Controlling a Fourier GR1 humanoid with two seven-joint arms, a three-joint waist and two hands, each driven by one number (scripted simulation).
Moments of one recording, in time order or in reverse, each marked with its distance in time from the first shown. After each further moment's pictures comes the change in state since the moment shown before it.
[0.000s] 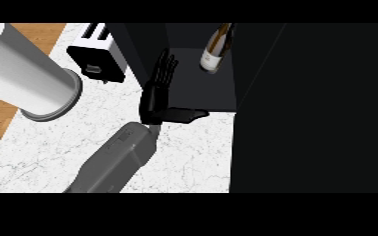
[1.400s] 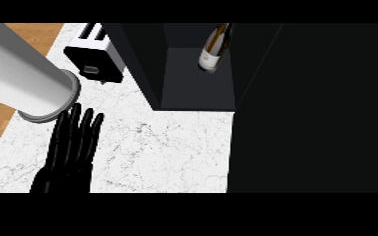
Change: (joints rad) left arm 0.712 0.438 -0.017 -1.170 -0.213 0.248 0.254; right arm 0.038 -0.137 0.187 -0.086 -0.032 0.201 0.116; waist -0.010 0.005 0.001
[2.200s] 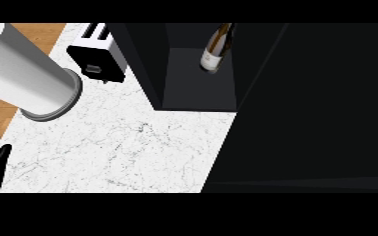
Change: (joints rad) left arm 0.468 0.194 0.399 -0.134 0.205 -0.345 -0.146; right arm -0.073 0.165 0.444 -0.015 0.126 -0.181 0.185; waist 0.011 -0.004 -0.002
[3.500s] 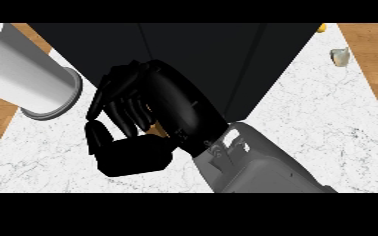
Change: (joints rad) left arm 0.174 0.013 0.408 -0.001 0.181 -0.361 0.146; right arm -0.905 0.038 -0.019 0.709 0.154 -0.506 -0.053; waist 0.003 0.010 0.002
